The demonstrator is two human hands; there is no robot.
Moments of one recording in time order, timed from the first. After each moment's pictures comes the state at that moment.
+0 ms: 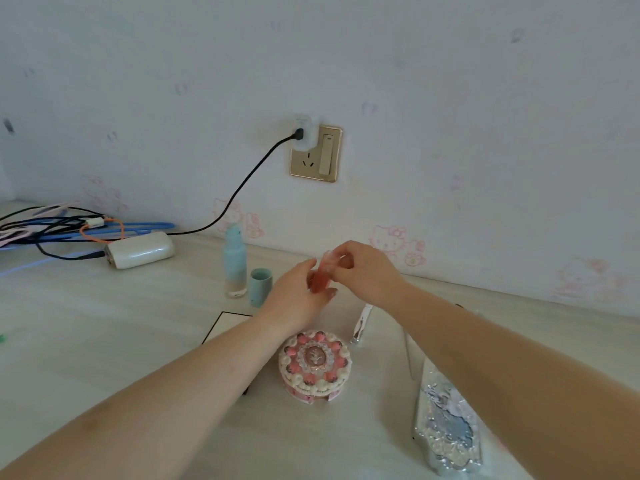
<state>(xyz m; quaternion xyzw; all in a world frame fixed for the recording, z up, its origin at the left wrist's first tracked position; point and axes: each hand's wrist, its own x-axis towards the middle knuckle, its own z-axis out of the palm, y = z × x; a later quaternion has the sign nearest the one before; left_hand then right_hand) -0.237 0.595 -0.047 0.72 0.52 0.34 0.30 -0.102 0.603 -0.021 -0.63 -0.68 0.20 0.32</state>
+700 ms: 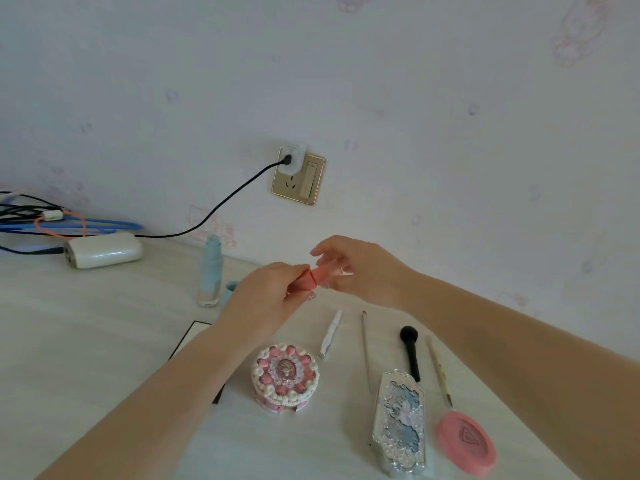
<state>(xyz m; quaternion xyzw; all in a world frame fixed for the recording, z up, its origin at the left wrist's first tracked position) -0.257 0.575 -0.019 0.82 0.39 0.42 0.08 -0.091 0.553 0.058 -0.57 -0.80 0.11 0.18</state>
